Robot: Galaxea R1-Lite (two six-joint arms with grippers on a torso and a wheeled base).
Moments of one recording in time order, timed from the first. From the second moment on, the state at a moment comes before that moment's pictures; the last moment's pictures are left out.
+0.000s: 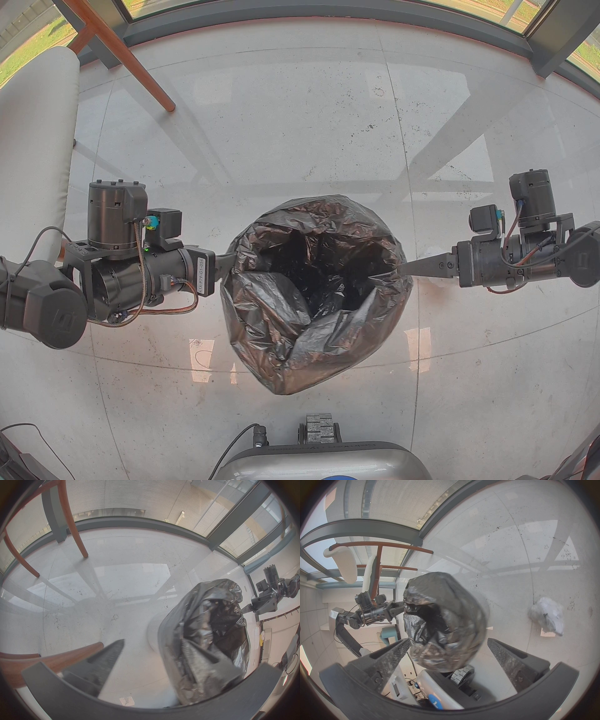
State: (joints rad) left arm -0.43 1.68 -0.91 -0.40 0.05 -0.04; right arm 0.33 1.72 -1.06 -0.05 0.57 0.20
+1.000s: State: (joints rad) left arm -0.41 1.34 -0.71 -0.40 0.00 -0.05; right arm 0.21 1.61 -0.90 -0.05 0.44 0.13
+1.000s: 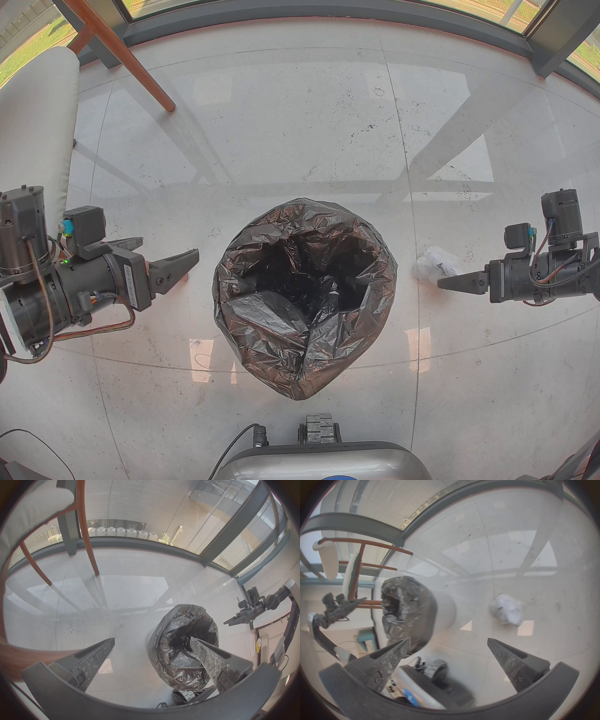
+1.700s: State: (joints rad) left arm -0.50 1.14 -0.66 -0.40 0.00 -0.05; right arm -0.07 1.96 -0.77 -0.71 0.46 -0.48
